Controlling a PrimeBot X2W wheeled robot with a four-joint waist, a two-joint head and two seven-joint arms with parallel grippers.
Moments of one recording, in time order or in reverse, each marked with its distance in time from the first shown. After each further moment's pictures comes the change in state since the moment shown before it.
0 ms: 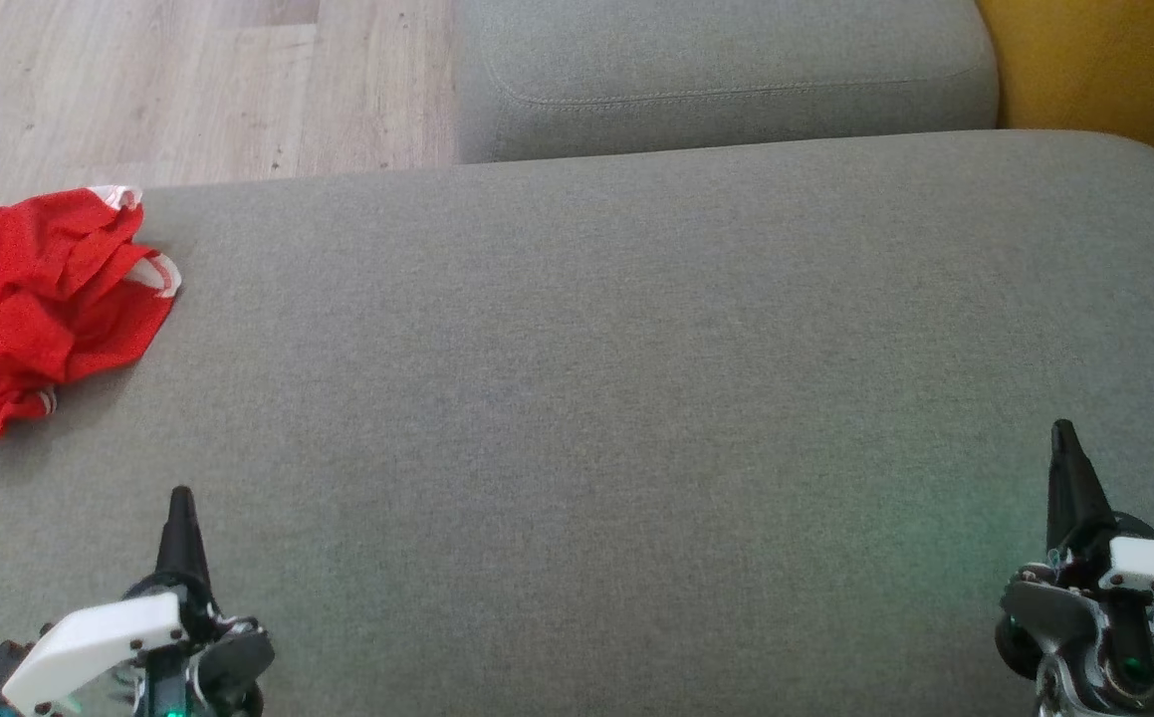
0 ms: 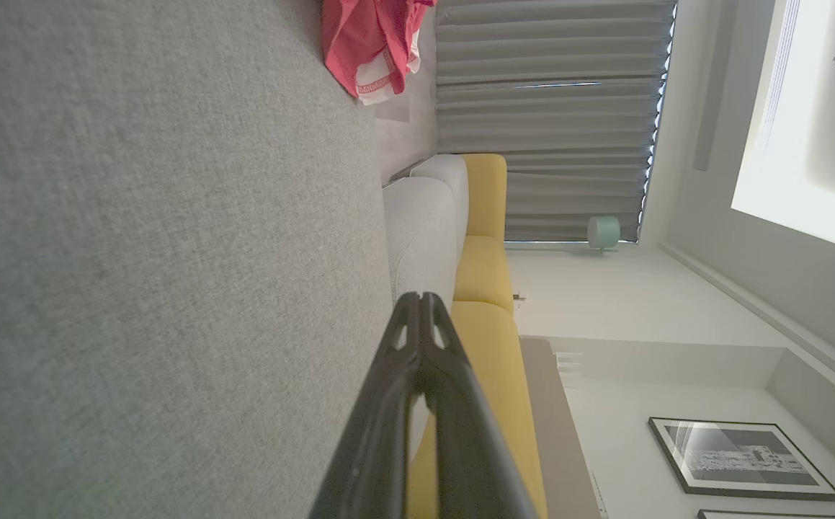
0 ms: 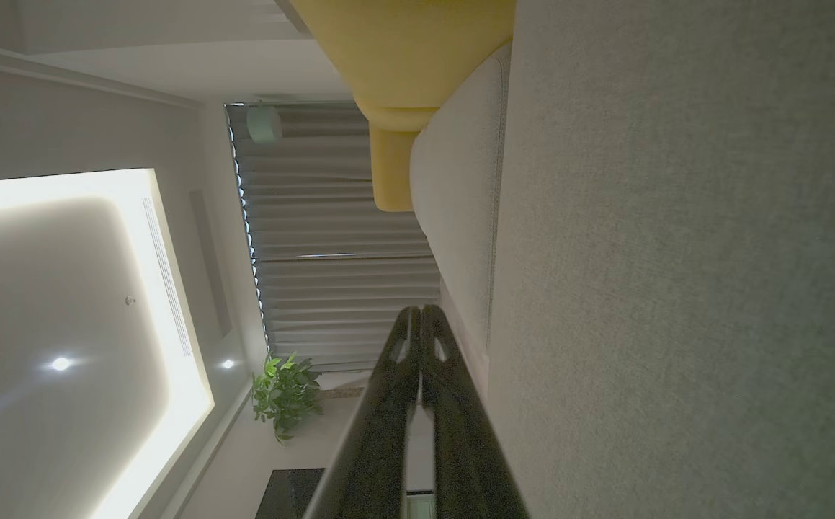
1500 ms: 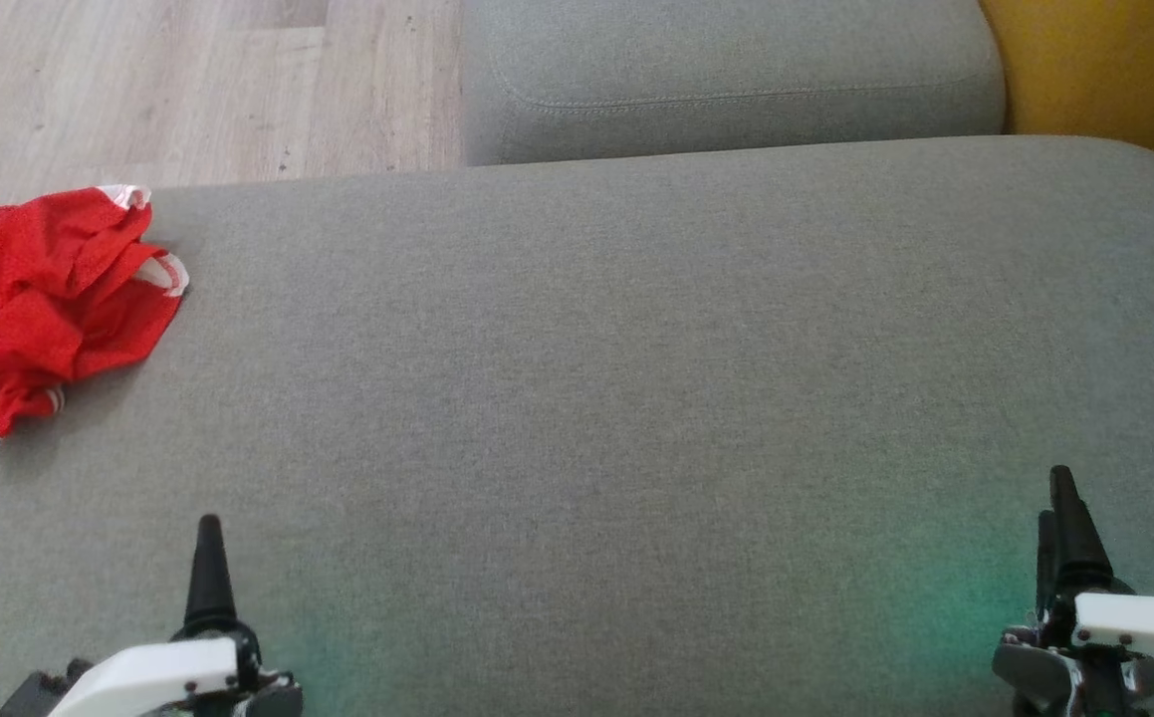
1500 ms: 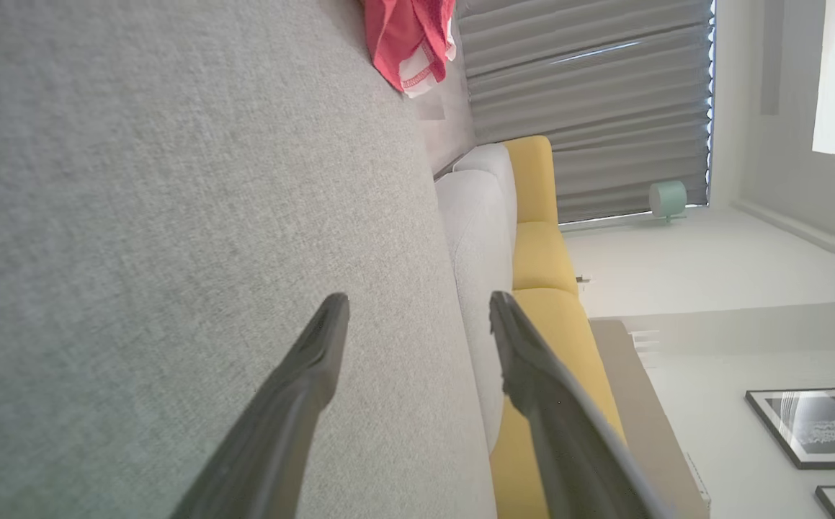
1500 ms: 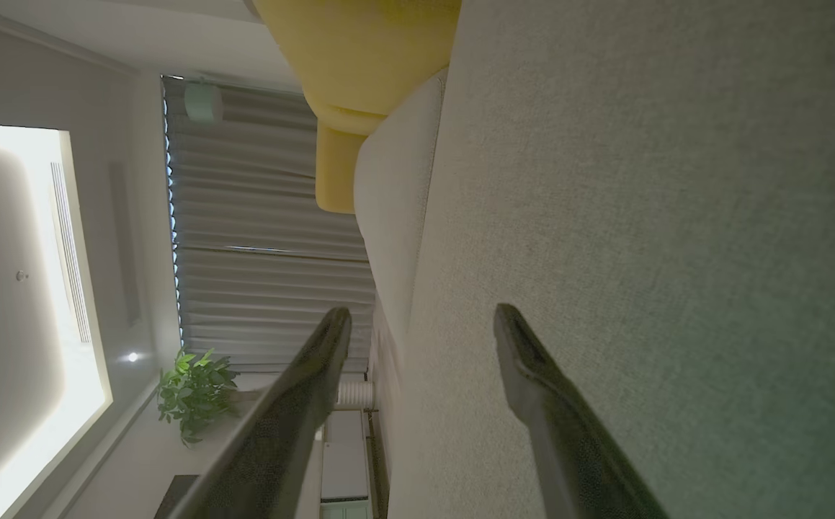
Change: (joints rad) left arm 0.077 -0.006 -0.065 0.002 0.168 0.012 -0.074; right arm 0.077 0.006 0.019 0.033 -0.157 -0.001 -0.072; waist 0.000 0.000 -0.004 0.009
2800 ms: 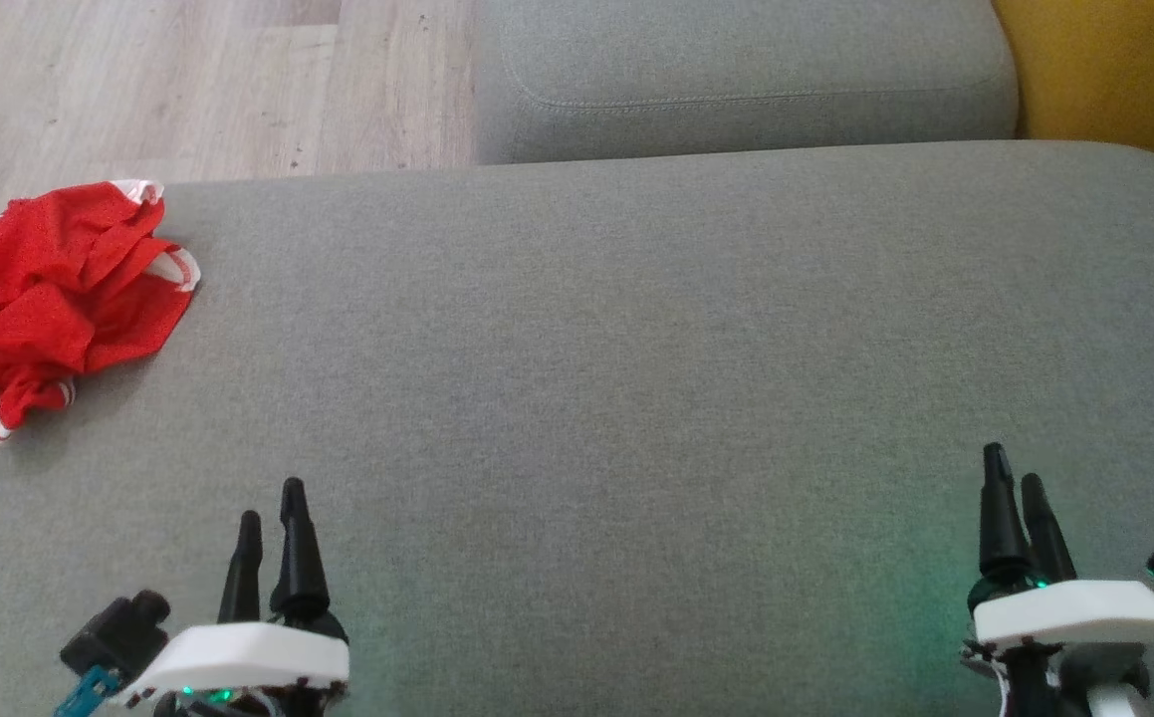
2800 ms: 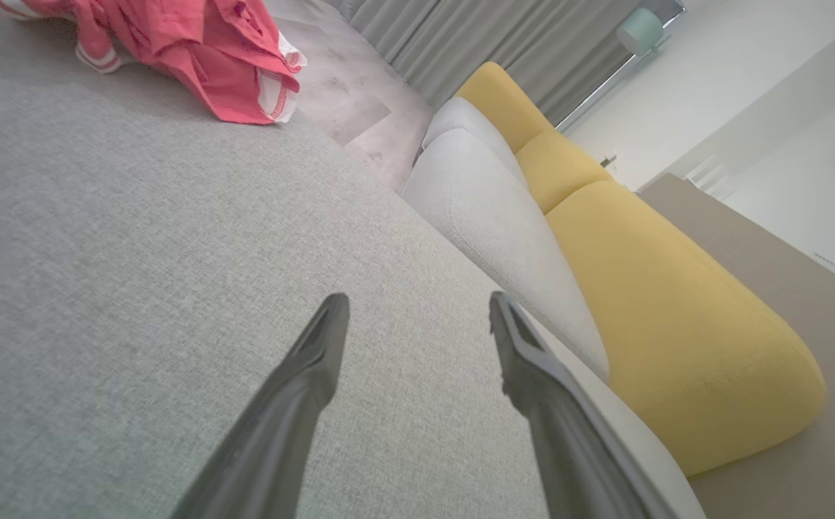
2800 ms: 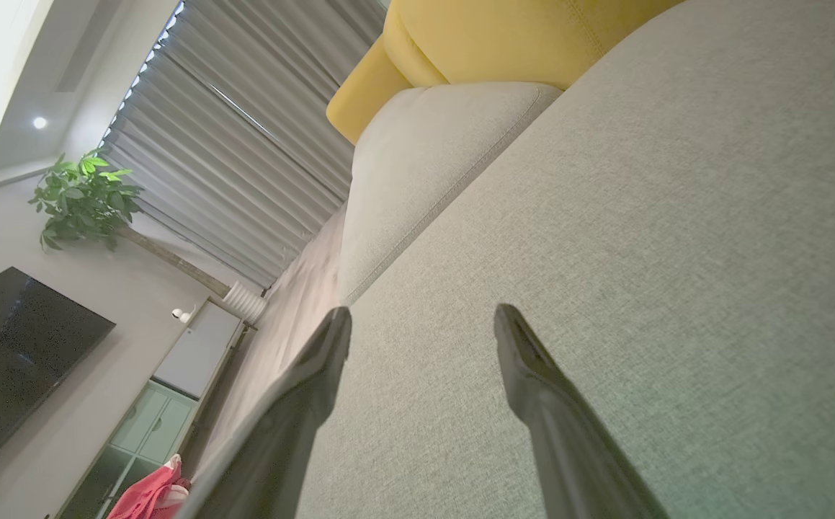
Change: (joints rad) left arm 0.001 0.001 -0.122 -0.053 0.581 0.030 -0.109; right arm 0.015 0.000 0.083 -0.062 -0.607 0.000 -0.108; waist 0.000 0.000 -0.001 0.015
